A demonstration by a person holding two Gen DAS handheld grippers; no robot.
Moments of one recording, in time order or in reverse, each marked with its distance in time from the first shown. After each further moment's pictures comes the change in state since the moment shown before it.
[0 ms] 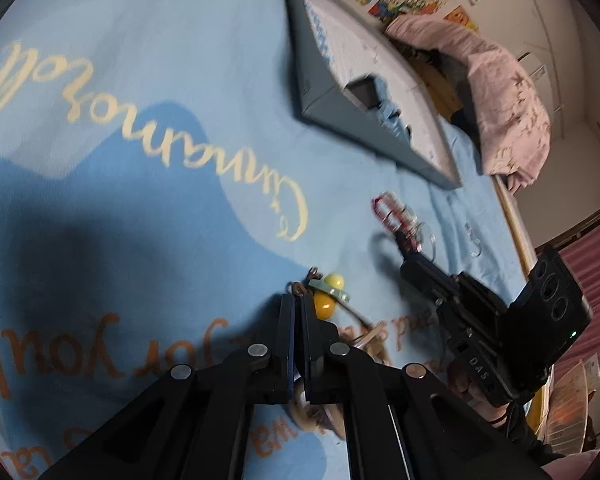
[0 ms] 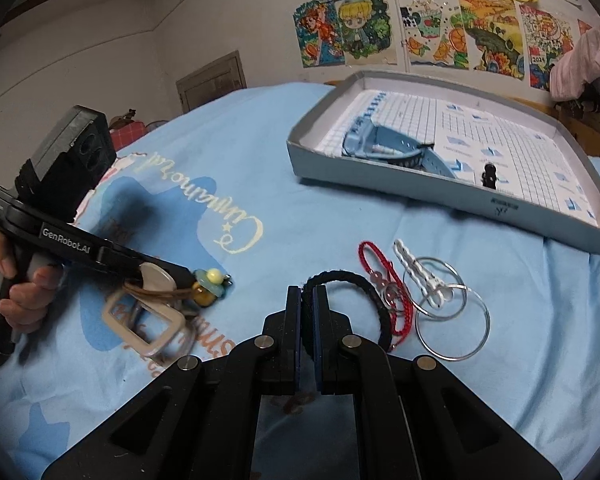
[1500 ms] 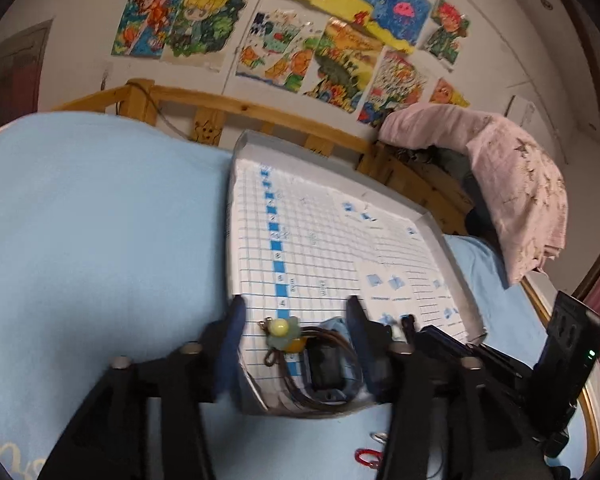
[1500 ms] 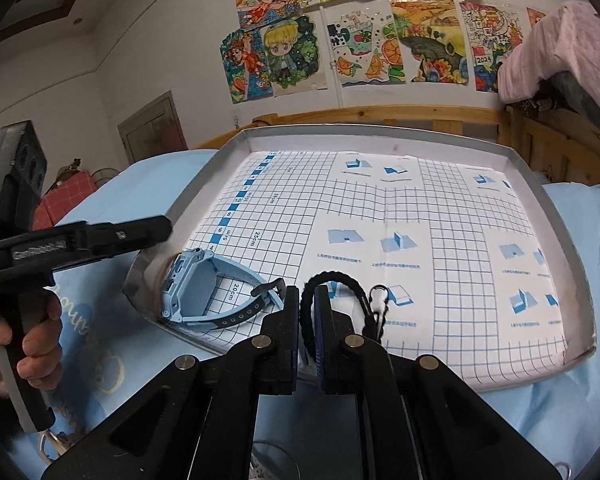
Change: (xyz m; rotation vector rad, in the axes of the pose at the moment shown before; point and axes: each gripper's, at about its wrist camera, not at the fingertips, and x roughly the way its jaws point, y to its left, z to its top) left arm 0.012 -0.065 0.120 0.145 -0.460 0.135; right arm 0.044 -0.102 0.091 0.134 -0.089 -0.155
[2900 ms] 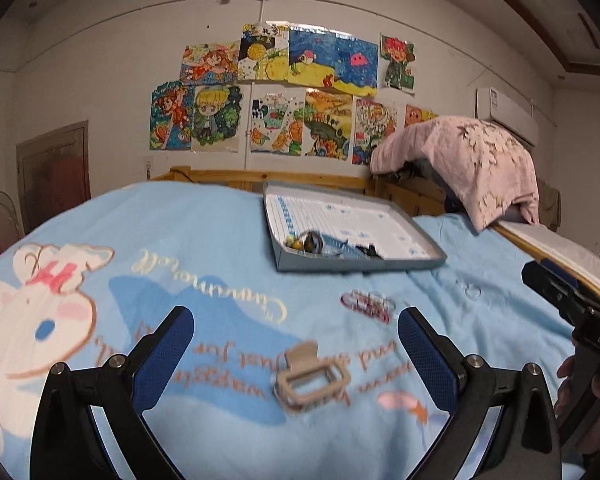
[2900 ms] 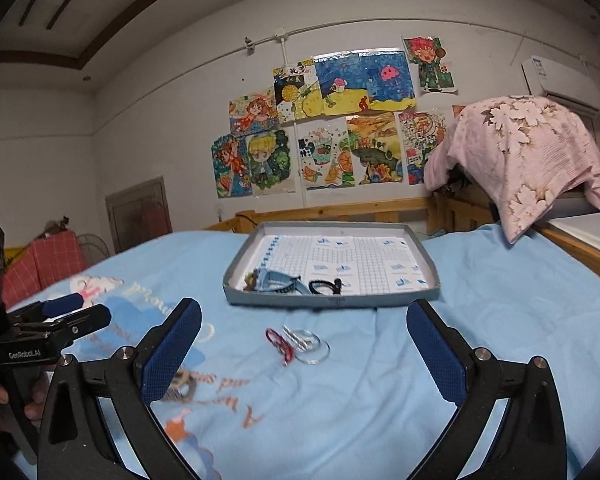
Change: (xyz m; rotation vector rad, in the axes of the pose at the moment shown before) left arm -0.218 -0.041 -0.157 0.209 -0.232 0.174; right arm -0.254 0.052 -0.116 -0.004 -0.381 -0.175
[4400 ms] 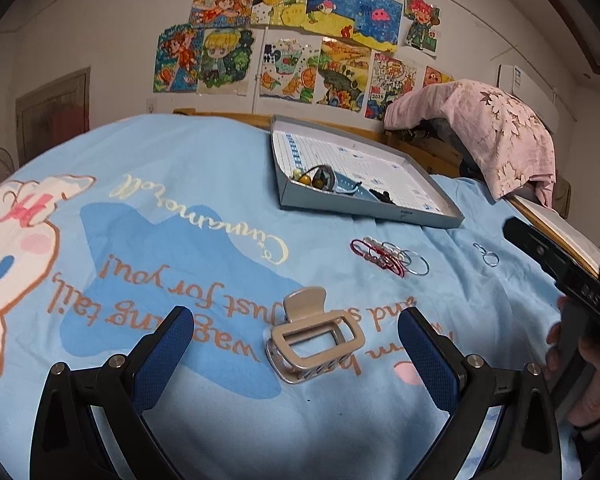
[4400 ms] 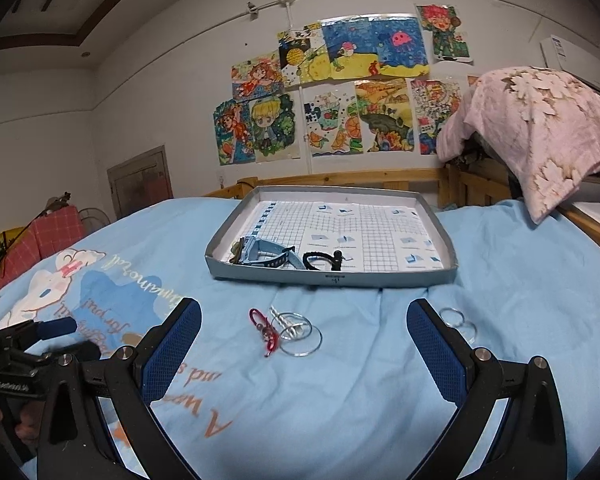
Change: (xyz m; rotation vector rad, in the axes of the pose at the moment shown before) left arm 0.045 0.006 -0.022 -0.074 0.186 0.000; right arm 0.067 -0.011 -0.003 -0.017 0.121 0.046
